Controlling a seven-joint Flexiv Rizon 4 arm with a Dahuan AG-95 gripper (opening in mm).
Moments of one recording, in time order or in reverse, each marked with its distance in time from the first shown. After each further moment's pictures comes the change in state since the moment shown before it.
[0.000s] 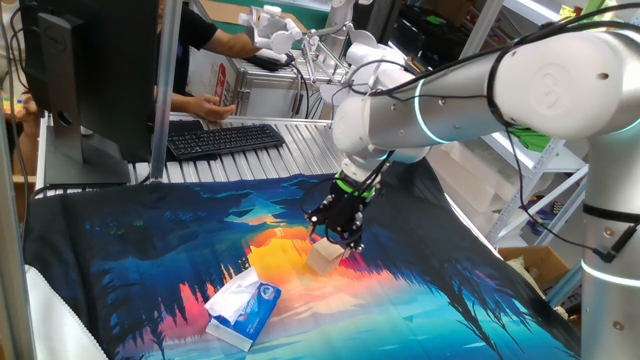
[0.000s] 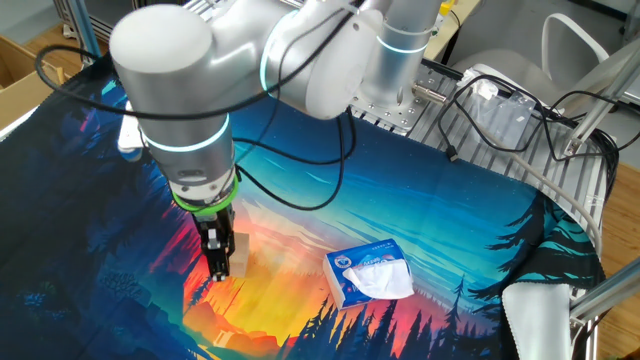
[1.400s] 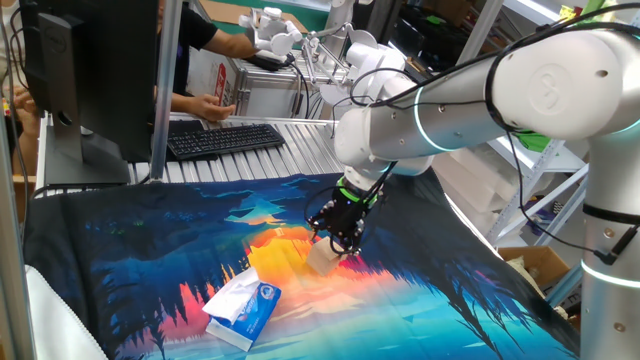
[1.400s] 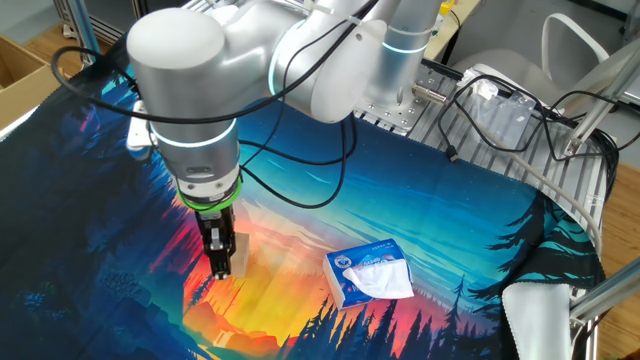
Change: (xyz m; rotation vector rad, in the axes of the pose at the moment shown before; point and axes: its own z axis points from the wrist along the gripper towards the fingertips) arm -0.002 -0.002 0.006 -0.044 -0.023 -0.042
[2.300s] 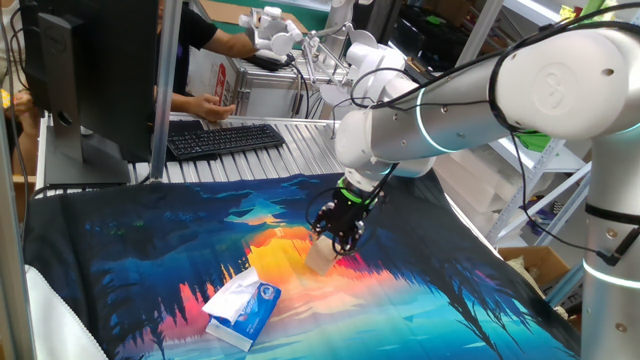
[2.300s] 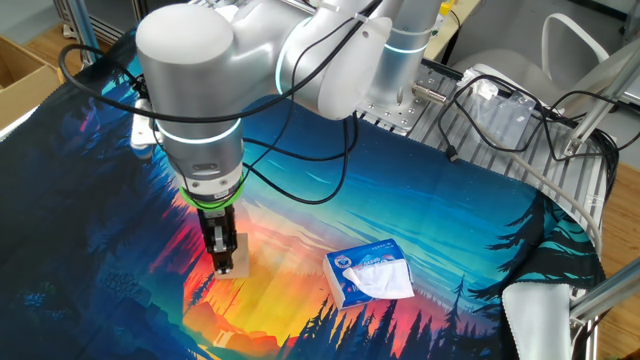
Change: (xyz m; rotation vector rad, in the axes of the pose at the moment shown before) arm -0.002 -0.001 -0.005 0.000 -0.020 -0.061
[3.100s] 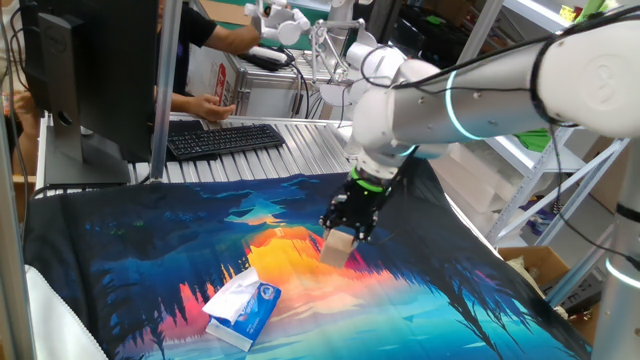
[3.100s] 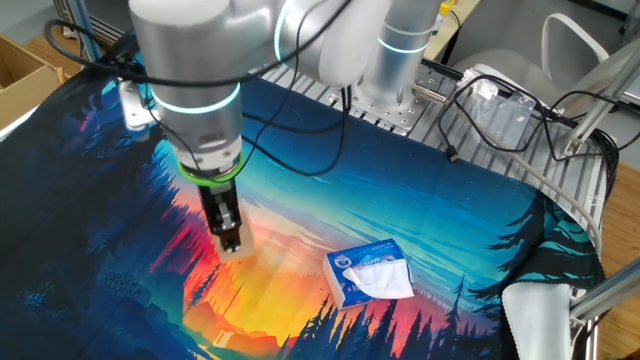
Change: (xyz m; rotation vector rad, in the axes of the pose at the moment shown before) arm 0.011 -0.017 -0.047 0.007 0.040 -0.334
